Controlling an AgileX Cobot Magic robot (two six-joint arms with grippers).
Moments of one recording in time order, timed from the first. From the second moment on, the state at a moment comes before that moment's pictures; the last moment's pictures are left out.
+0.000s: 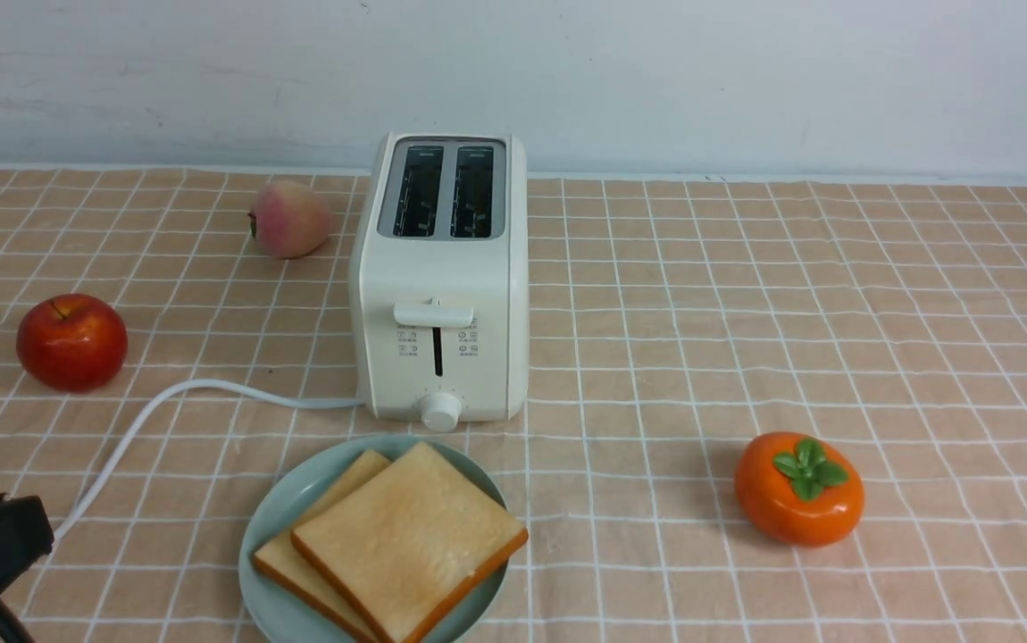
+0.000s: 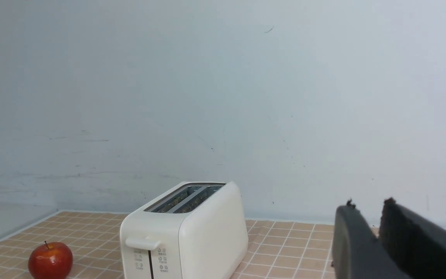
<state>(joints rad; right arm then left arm) 0.37 0.03 -0.22 -0.12 0.01 0.23 -0.21 0.40 -0.46 -0.30 0.51 -0.19</state>
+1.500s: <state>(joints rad) 0.37 0.02 -0.22 -0.12 0.01 0.23 -0.10 -0.01 0.03 -0.13 0.39 -0.17</state>
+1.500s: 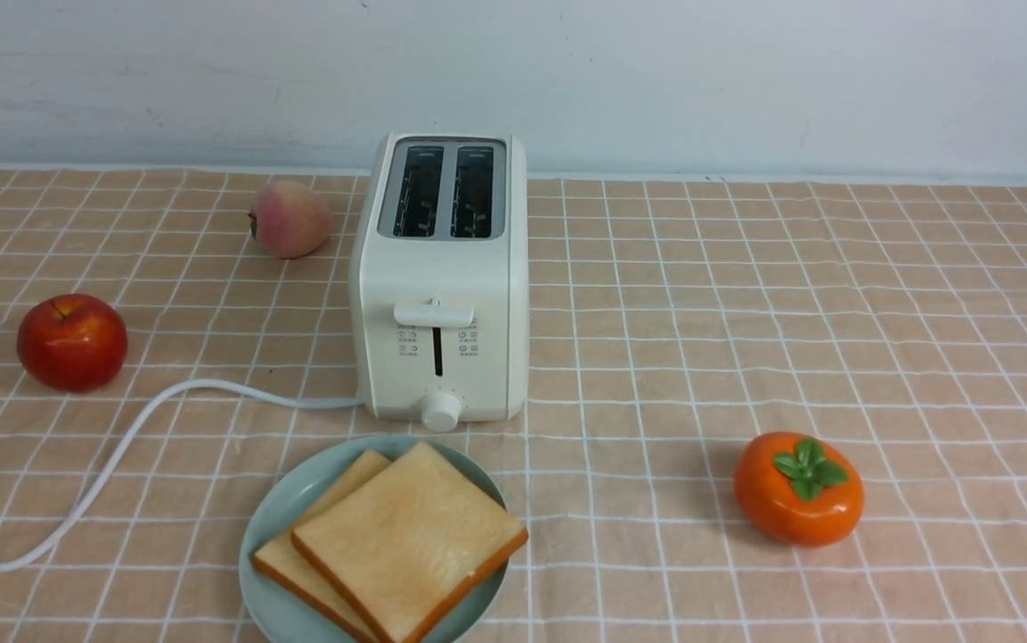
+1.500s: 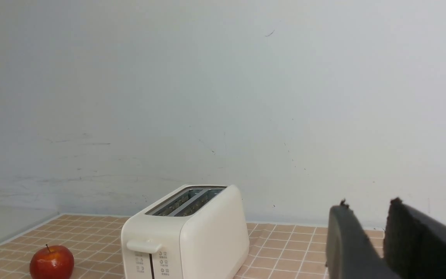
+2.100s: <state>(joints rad) 0.37 0.02 -0.22 0.04 0.05 0.19 -0.10 -0.01 0.03 -0.13 0.39 -0.17</state>
